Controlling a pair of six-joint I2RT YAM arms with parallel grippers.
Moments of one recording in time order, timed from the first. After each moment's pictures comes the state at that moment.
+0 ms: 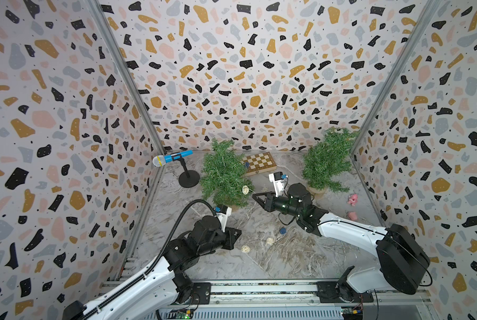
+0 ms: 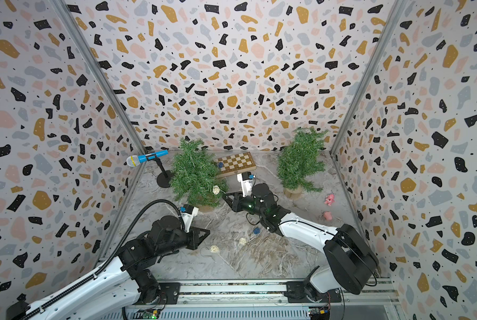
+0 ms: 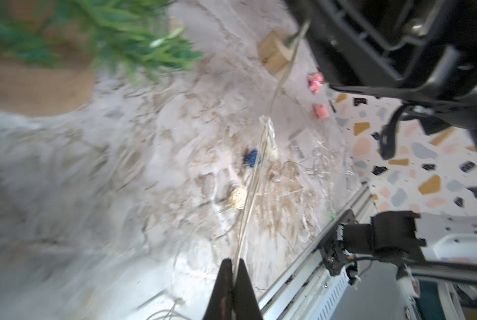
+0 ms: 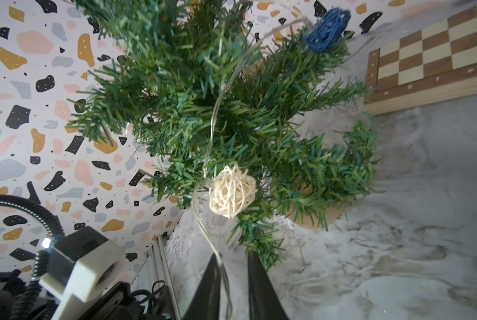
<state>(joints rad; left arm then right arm) -0.77 0.69 0.53 -0.50 0.11 -0.75 0.75 1.44 0.80 0.42 -0.35 0.71</state>
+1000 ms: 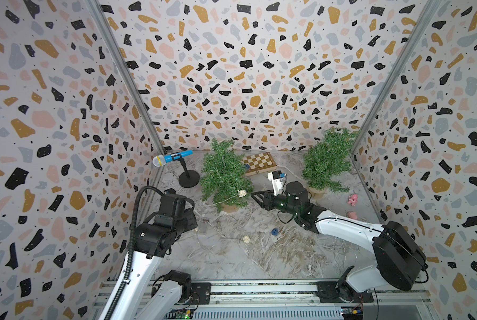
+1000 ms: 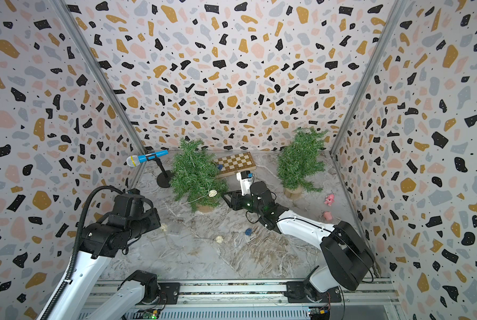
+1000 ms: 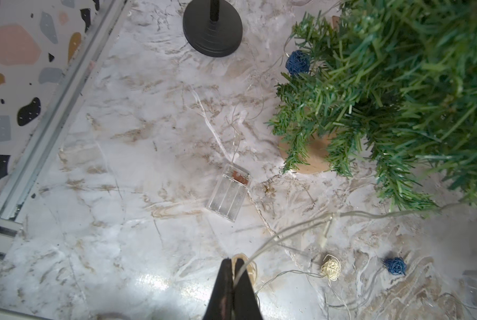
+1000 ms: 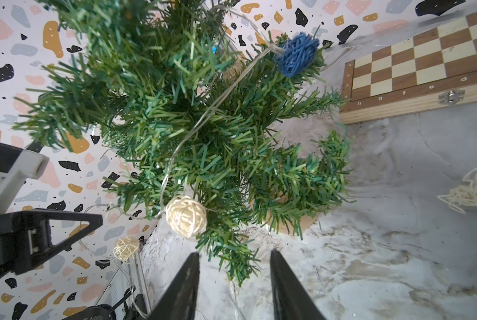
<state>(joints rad) -0.22 0.80 0.99 -1.10 -0.16 -0.52 0.74 1.47 0.83 0.37 -0.29 0.62</state>
